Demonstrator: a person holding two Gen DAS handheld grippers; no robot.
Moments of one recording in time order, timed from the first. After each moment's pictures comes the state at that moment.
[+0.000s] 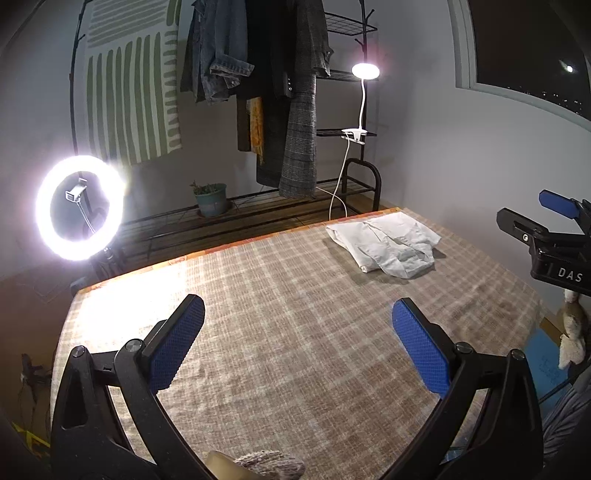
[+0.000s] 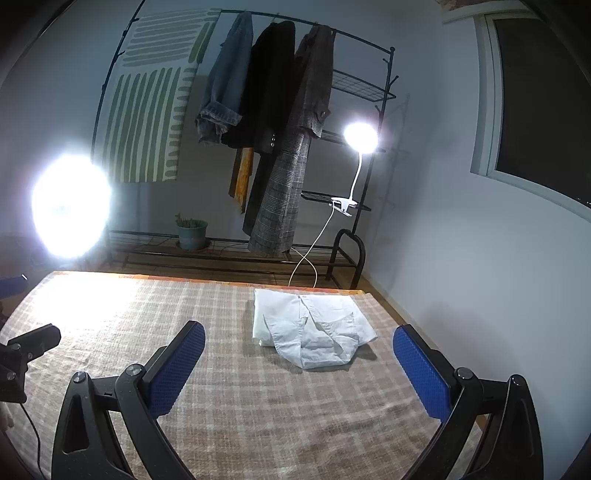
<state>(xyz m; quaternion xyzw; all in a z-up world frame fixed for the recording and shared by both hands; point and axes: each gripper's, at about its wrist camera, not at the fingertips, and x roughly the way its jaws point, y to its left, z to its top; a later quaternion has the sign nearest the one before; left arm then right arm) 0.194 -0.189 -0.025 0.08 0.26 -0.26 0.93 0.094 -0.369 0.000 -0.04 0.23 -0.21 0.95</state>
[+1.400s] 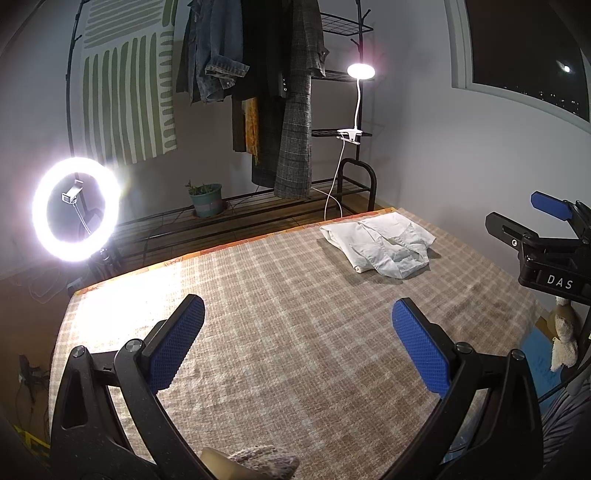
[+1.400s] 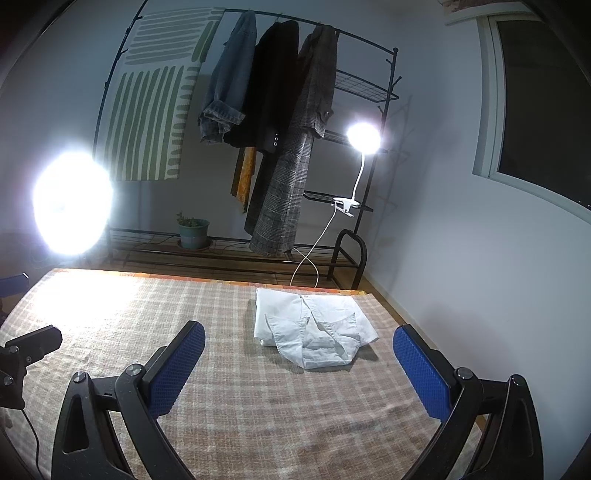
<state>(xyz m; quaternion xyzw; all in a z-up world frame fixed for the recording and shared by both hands) 0.191 -0.194 -0.024 0.08 0.26 -0.26 0.93 0.098 -0.367 0.000 -0.04 0.24 -0.21 0.95</state>
